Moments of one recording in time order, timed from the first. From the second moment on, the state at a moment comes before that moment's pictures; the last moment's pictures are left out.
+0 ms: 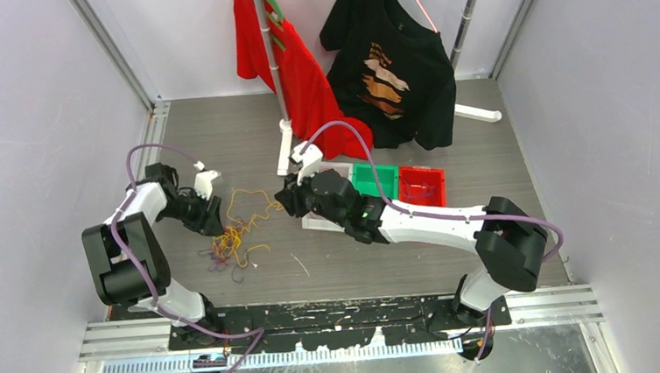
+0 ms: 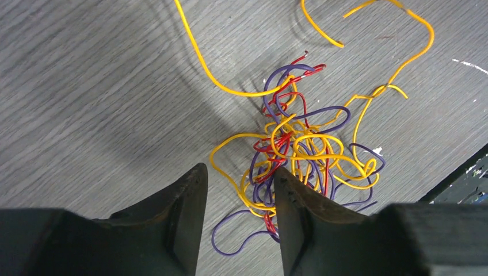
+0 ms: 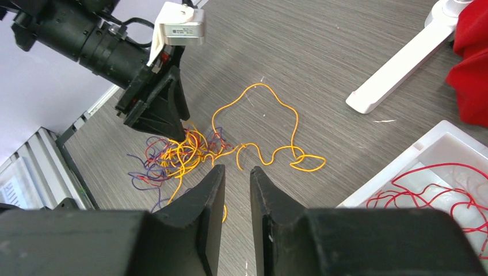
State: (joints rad) left arm 0.26 1.56 0.93 -0.80 0.57 0.78; right arm 1.04 1.55 1.00 0.32 0.18 0.35
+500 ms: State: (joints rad) left arm 0.24 1.48 1.01 -0.94 0.67 0.76; right arm 1.06 1.58 1.00 0.33 0.20 0.37
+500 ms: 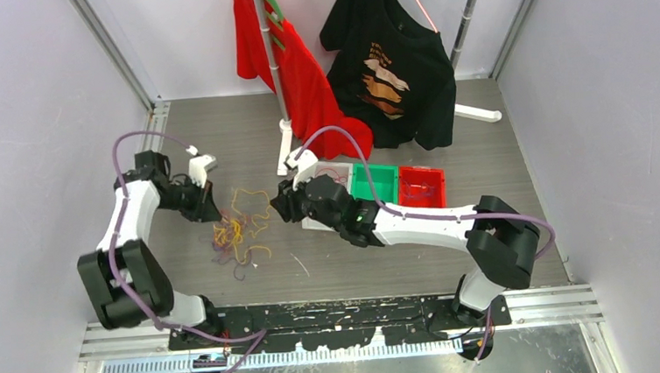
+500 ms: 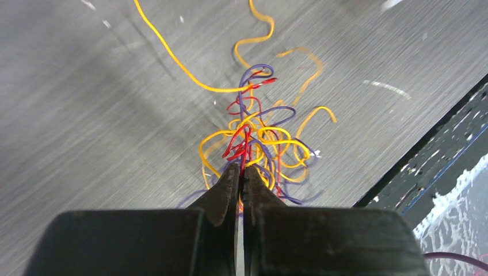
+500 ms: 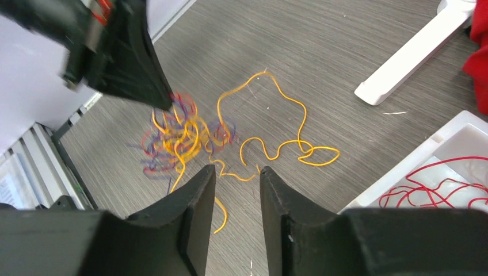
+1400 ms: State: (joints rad) left arm 0.23 1.15 1.25 -1.31 0.96 0.59; right arm 1.18 1.80 1.17 0.51 0.25 0.28
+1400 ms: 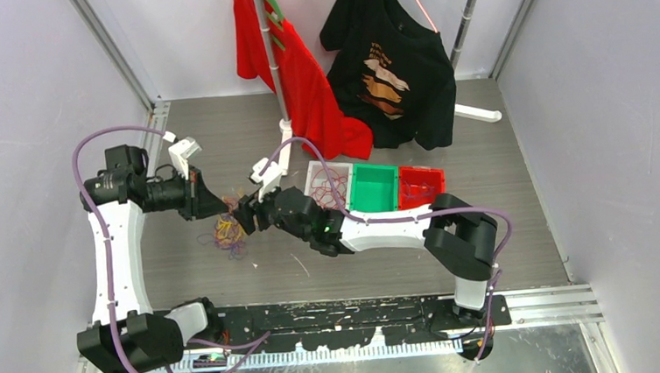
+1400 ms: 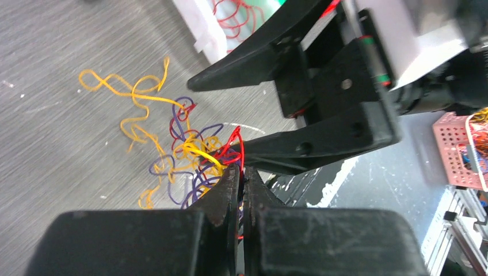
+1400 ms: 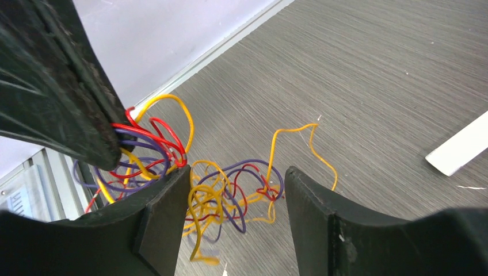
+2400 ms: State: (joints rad) left arm 0.23 1.22 1.61 -1.59 1.10 0.72; right arm 1.16 1.81 0.97 0.87 0.59 0.12
